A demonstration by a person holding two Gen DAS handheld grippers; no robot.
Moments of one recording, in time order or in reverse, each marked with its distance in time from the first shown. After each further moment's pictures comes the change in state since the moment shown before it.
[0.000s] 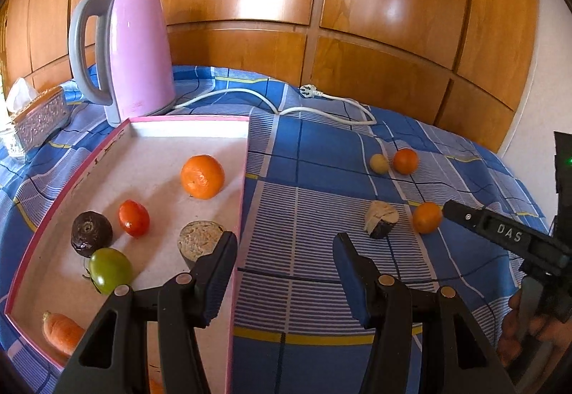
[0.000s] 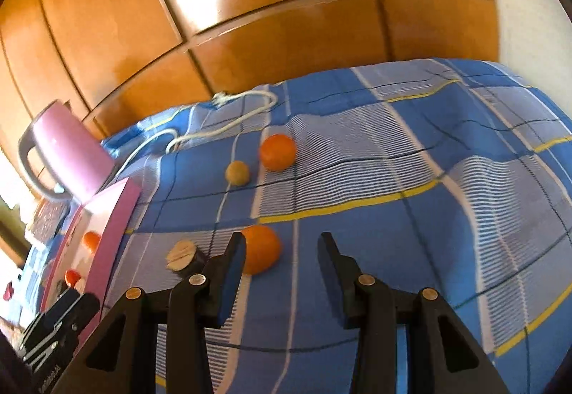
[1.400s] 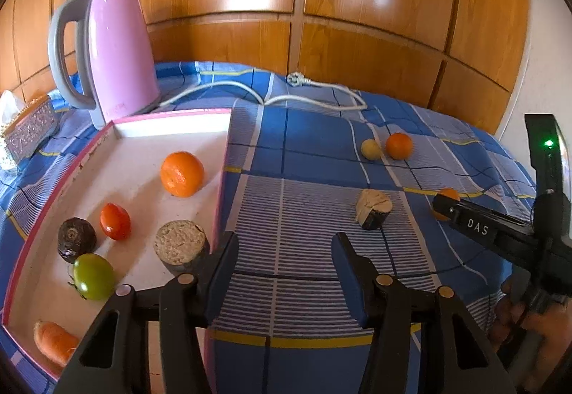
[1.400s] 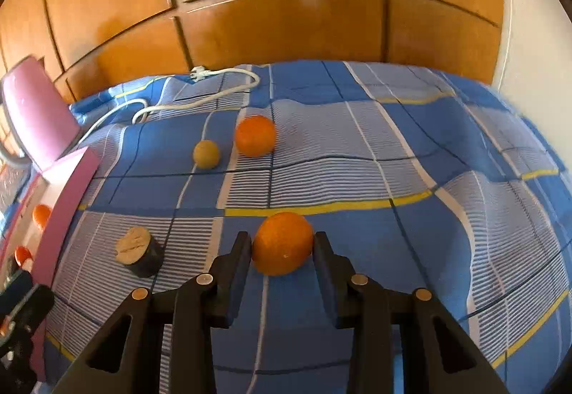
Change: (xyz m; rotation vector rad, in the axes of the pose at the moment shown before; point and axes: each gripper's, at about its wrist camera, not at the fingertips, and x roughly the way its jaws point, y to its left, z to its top) left arm 0.014 -0.016 0.001 0.058 0.047 -0.009; right arm 0.024 -0.001 0.003 -0.096 0.041 -0.168
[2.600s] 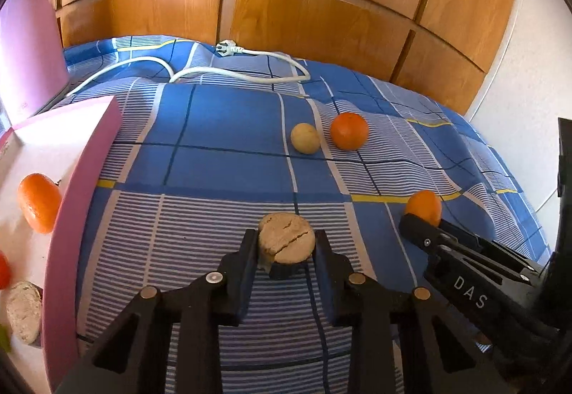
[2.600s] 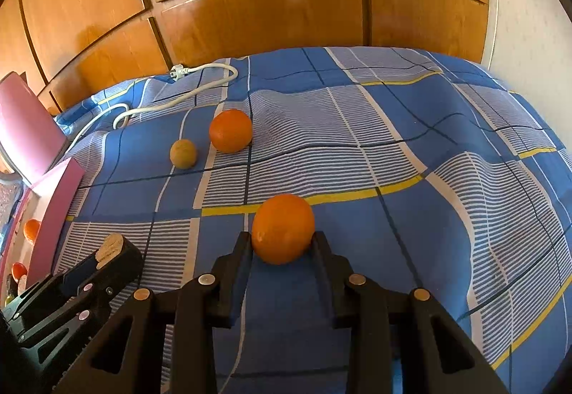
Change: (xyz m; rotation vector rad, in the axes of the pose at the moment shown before) left arm 0.076 -0.058 0.028 0.032 0.118 -0.188; right arm 0.008 -0.012 0.001 0.072 0.036 -0.026
